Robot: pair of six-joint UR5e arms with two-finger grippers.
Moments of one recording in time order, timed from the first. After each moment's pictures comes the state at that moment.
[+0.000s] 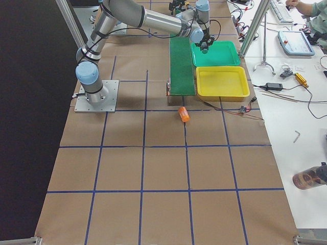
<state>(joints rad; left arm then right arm) -1.02 -2.02 -1.89 -0.87 1.50 1.48 1.86 -0.86 1.27 -2.22 -1.59 -1.15</state>
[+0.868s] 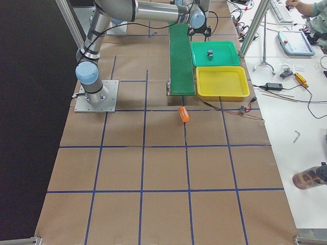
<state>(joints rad) -1.02 -2.03 -1.86 -0.85 1.54 1.65 1.85 -1.05 1.26 -1.78 -1.58 -1.14</state>
